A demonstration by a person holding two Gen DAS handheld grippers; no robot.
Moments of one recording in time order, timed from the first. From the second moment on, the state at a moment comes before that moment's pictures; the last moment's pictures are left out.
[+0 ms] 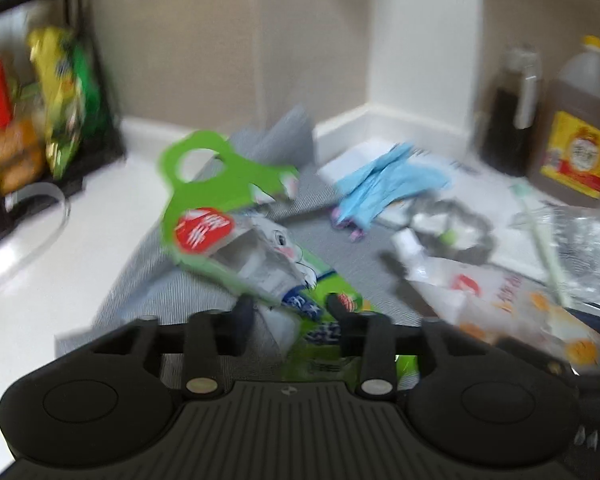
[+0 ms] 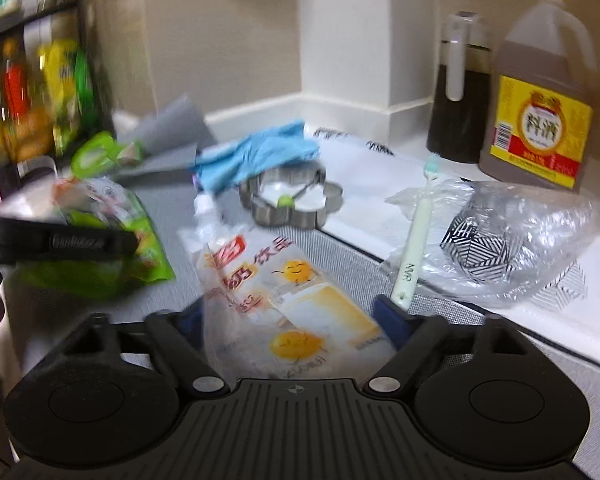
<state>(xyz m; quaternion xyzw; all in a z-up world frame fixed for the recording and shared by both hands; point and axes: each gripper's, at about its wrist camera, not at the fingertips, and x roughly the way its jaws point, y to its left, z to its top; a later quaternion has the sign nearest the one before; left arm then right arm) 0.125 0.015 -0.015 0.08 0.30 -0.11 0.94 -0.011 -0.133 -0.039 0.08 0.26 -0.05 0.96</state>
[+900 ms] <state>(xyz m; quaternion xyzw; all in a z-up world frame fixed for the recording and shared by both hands) 0.017 0.064 0.046 0.09 0.23 -0.13 0.96 -0.030 -0.150 -0.029 0.14 0.17 -0.06 0.97</state>
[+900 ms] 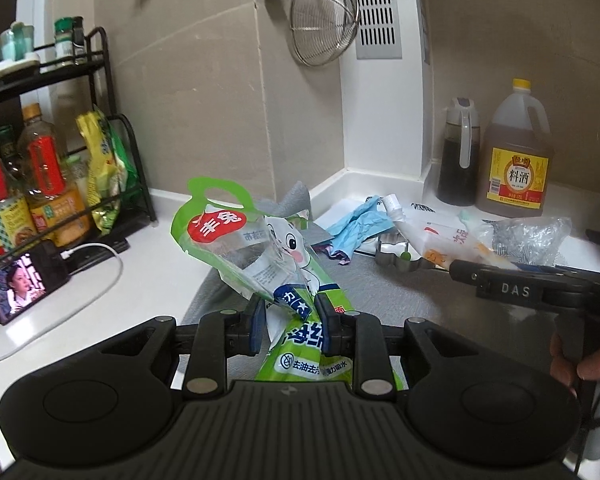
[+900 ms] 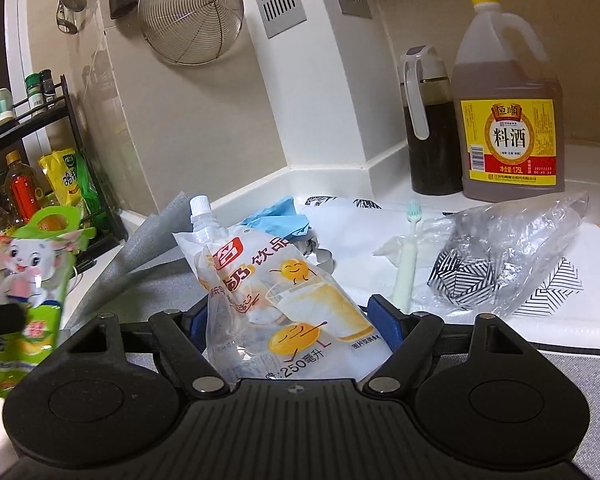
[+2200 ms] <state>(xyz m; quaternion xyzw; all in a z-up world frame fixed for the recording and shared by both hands) -0.207 0.241 -0.034 0.05 0.30 -0.10 0.95 -0.311 -0.008 -0.057 0.07 0.22 0.03 0.97</state>
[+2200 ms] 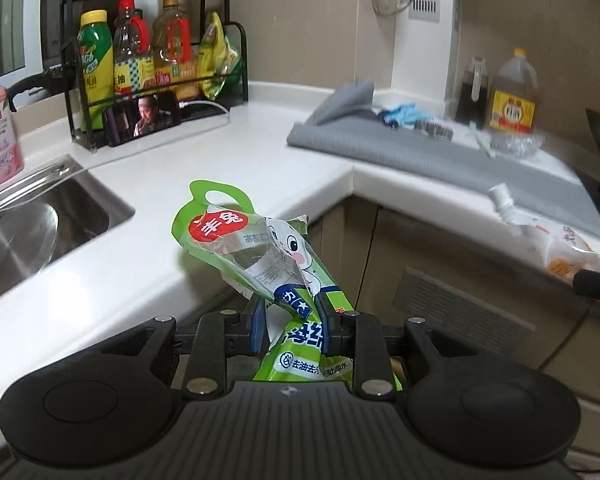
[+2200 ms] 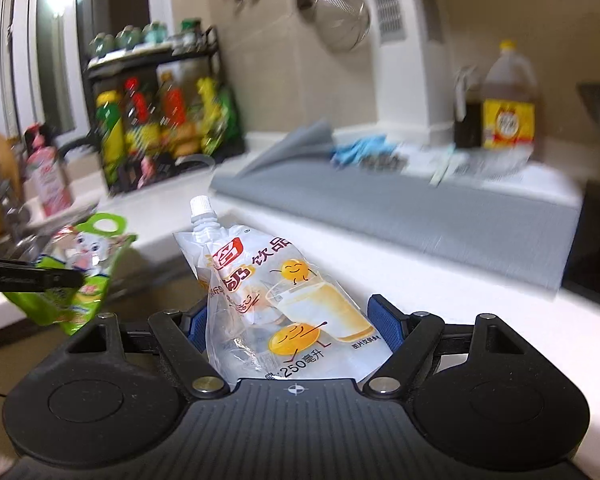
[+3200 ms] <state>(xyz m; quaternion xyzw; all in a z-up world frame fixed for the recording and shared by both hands) -0.255 0.216 -0.061 0.12 0.30 -0.16 0.93 -0.306 0.046 -0.077 0.05 0.31 0.06 0.95</state>
